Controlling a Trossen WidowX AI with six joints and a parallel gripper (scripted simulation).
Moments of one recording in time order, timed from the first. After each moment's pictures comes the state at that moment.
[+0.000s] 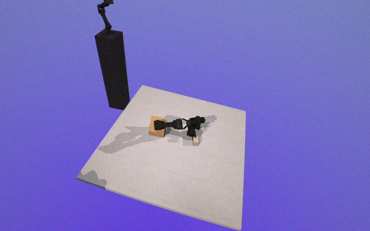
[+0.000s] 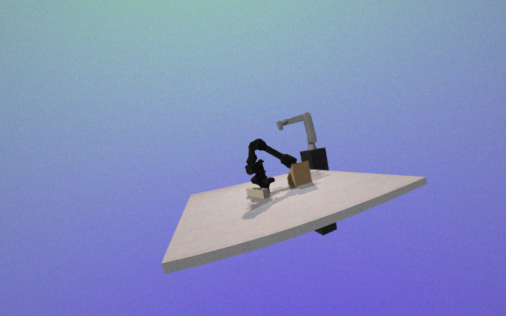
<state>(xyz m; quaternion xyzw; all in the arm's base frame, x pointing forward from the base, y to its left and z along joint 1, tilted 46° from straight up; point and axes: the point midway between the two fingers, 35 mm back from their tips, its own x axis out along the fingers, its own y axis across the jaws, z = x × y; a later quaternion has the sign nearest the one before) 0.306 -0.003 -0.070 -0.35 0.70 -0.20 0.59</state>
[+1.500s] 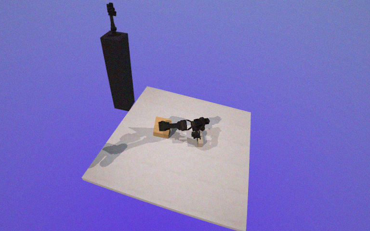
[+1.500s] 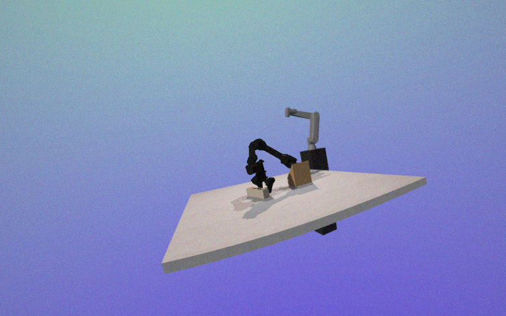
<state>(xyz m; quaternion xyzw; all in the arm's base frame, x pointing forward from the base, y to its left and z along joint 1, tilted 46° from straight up) 0.303 -0.004 -0.070 -0.35 0.70 -0.20 0.59</state>
